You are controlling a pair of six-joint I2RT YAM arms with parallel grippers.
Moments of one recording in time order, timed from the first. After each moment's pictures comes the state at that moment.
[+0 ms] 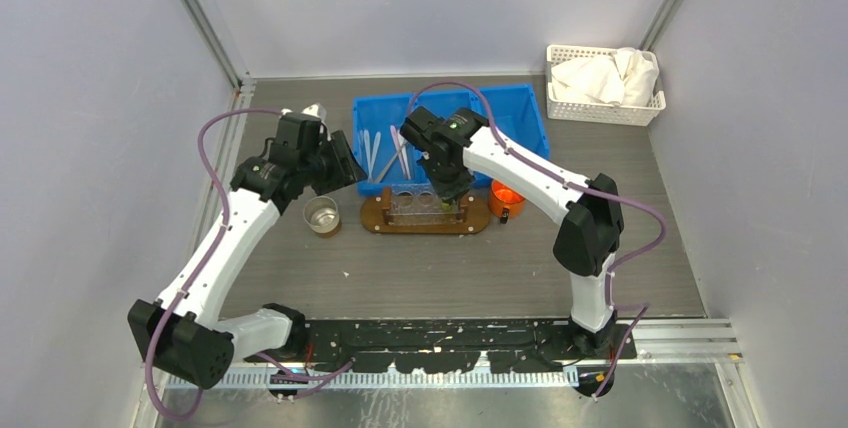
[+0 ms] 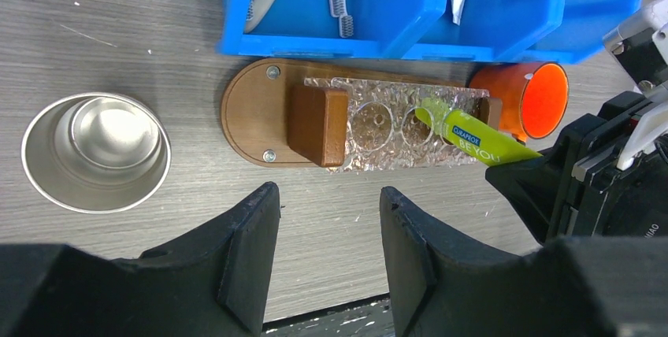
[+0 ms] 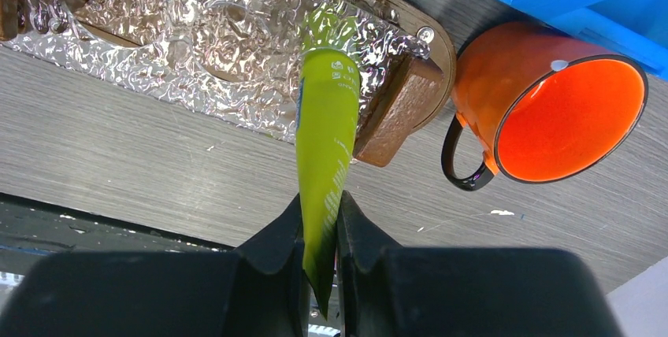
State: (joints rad) left arm -0.35 1.16 1.17 -0.77 0.07 -0.62; right arm 0.83 1.93 1.86 -1.27 0.19 0.34
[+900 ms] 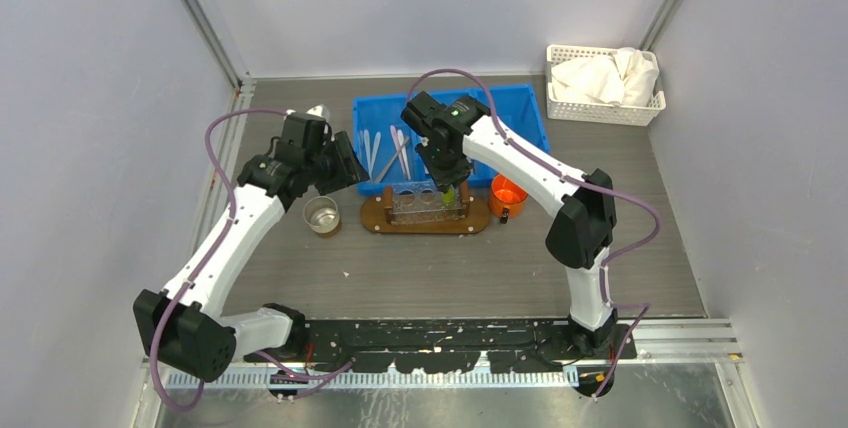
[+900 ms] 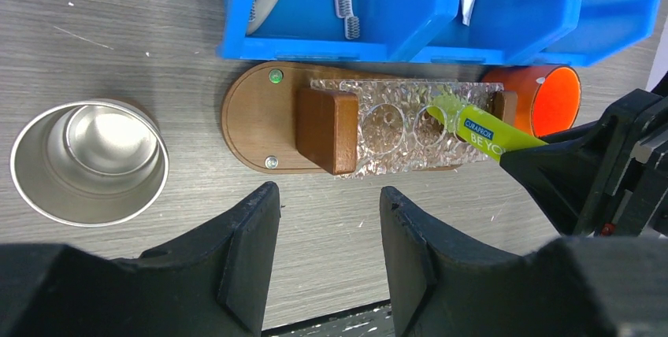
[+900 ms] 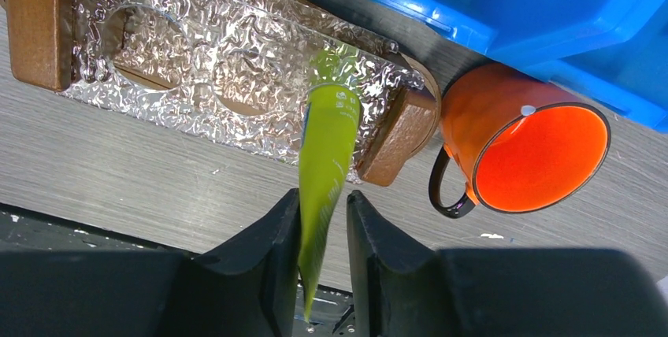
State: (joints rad) left arm -0.35 1.20 1.15 -0.74 0.07 -0.62; right arm 0.79 1.99 1.98 -1.27 0.17 0.29
